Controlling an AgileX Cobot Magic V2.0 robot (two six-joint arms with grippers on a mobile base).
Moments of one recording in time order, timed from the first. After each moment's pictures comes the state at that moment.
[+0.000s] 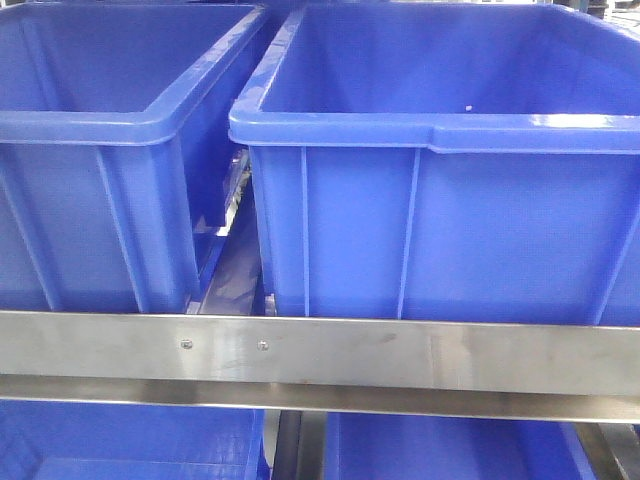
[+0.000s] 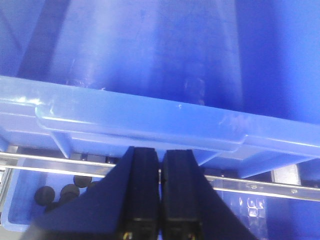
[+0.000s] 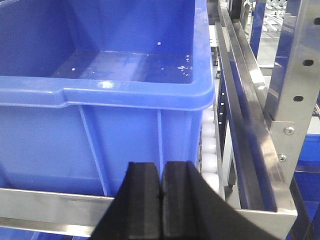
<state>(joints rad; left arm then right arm) -0.23 0.82 -0.54 0.10 0.37 -0.41 0.09 -0.01 0.03 0.02 0.12 0.06</state>
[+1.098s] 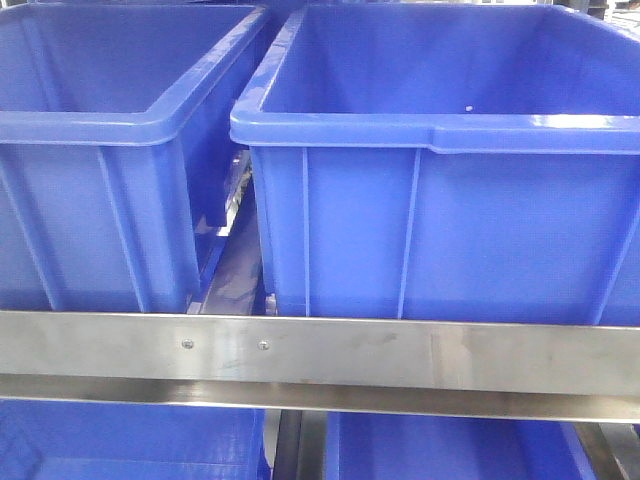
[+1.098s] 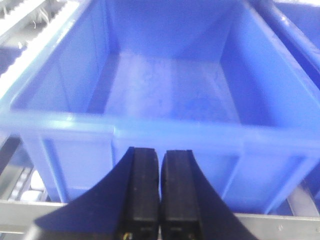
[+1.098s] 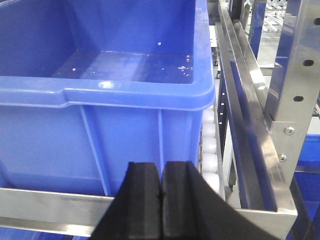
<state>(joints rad) -0.18 0.18 -0.24 0.27 0.28 -0.41 0.09 -0.01 0.03 0.02 0.12 0.06</state>
